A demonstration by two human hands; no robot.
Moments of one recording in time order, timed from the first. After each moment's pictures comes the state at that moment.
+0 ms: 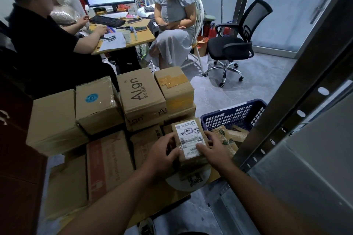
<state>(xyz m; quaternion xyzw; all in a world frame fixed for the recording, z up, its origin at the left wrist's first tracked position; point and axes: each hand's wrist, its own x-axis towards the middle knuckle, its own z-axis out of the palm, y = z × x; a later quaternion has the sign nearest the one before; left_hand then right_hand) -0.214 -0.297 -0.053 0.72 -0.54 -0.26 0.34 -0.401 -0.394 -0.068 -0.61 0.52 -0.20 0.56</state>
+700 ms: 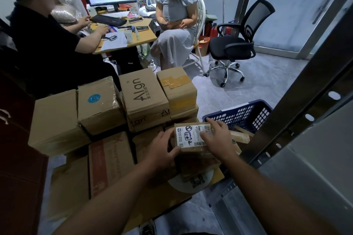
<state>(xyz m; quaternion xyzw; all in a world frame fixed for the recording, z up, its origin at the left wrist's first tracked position) -0.198 -0.310 -0.051 0.76 -0.55 -0.23 0.26 -0.384 -0.425 -0.053 -0.72 0.56 -0.20 0.35</state>
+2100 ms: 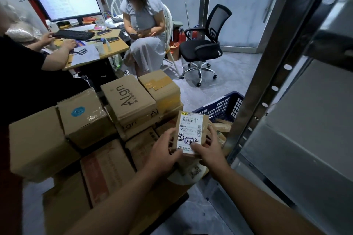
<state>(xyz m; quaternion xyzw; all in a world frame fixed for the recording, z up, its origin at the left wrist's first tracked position) -0.216 -0.285 -0.036 0.68 -0.59 -0.29 0.32 -0.393 -0.333 -0.059 -0.47 0.51 -0.38 0.61</state>
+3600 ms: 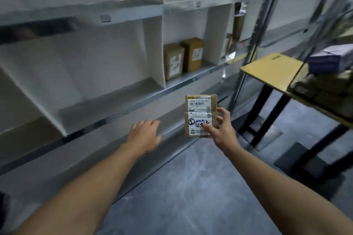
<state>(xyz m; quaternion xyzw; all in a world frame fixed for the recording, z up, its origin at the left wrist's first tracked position) -0.704 0.188 0.025 0.01 -1.00 -0.04 -0.03 -0.755 0.449 0.004 -0.02 0.79 -0.61 0.01</state>
